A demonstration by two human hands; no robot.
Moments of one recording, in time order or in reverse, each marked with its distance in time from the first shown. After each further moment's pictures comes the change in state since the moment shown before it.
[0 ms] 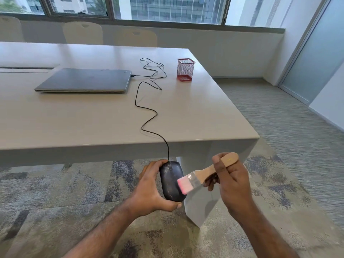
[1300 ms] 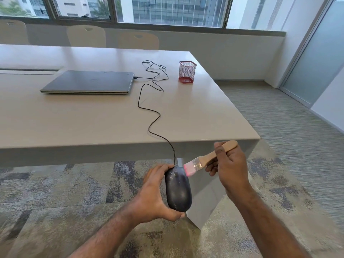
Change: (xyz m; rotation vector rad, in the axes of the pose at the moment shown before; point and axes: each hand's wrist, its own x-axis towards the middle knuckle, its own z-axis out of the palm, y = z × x) left_hand -0.013 -0.001 0.003 0.050 -0.055 0.128; right_hand 0.035 0.001 0.007 -0.122 0.159 0.112
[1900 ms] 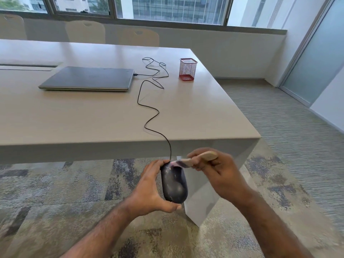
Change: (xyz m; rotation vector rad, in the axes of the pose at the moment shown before) left_hand 0.006 -0.011 -0.005 -0.091 0.038 -0.038; right_hand -0.019 -0.016 0.002 -0.093 -0.520 -0.333
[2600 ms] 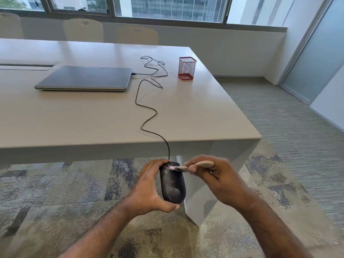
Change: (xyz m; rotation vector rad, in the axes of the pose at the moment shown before) left_hand 0.010 -0.007 -0.001 0.072 0.000 -0.007; right_hand 0.000 0.000 -0.005 -0.092 -0.113 0.056
